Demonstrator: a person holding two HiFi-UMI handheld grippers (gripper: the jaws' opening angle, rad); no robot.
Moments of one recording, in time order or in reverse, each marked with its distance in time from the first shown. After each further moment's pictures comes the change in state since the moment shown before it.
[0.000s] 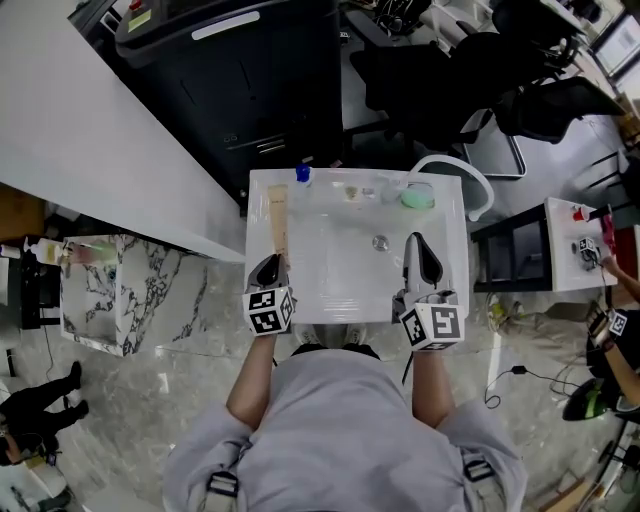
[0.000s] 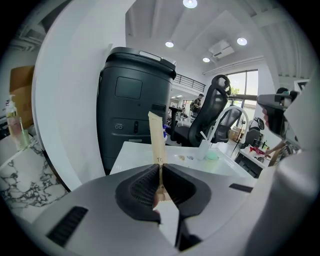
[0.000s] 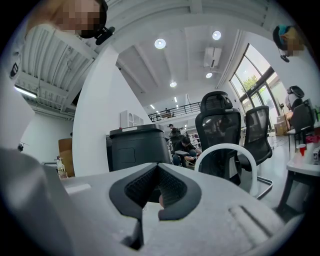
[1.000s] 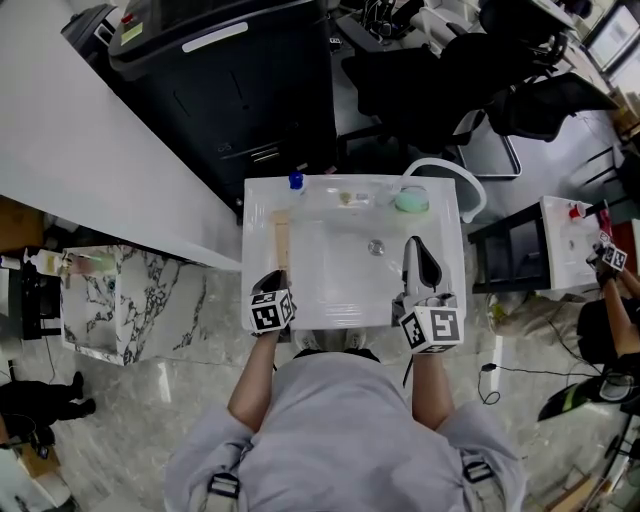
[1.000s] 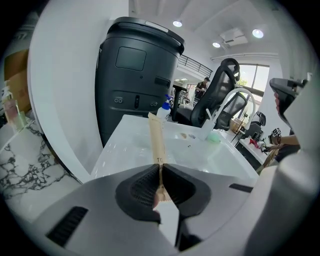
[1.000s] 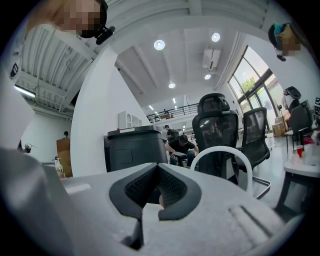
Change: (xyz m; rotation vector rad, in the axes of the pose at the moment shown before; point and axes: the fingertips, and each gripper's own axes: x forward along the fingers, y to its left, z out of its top) left arm 0.027 0.006 -0.067 -0.051 0.226 -0.010; right arm -0.005 -0.010 0.005 0.000 -0.011 -0.021
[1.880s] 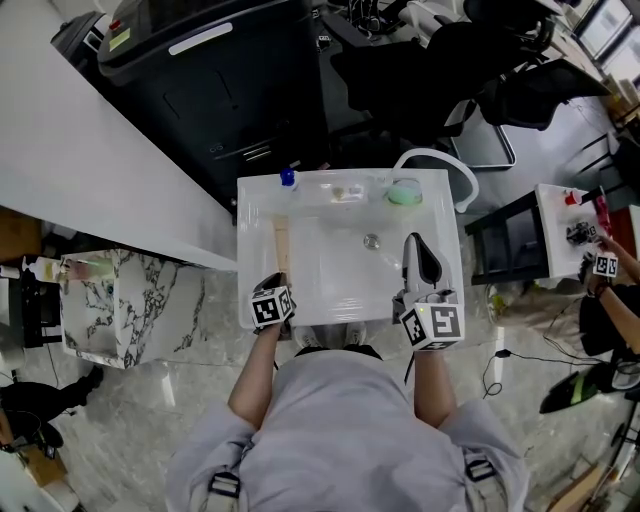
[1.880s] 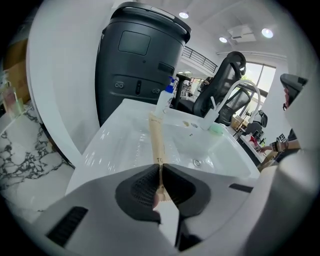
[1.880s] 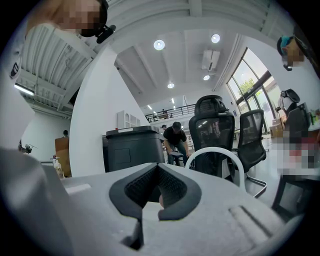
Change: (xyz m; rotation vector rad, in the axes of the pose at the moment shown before) left arm 0.023 0.002 -0.038 -0.040 0.094 -0.010; right arm -0.015 -0.010 0.001 -0.007 0.004 -0.023
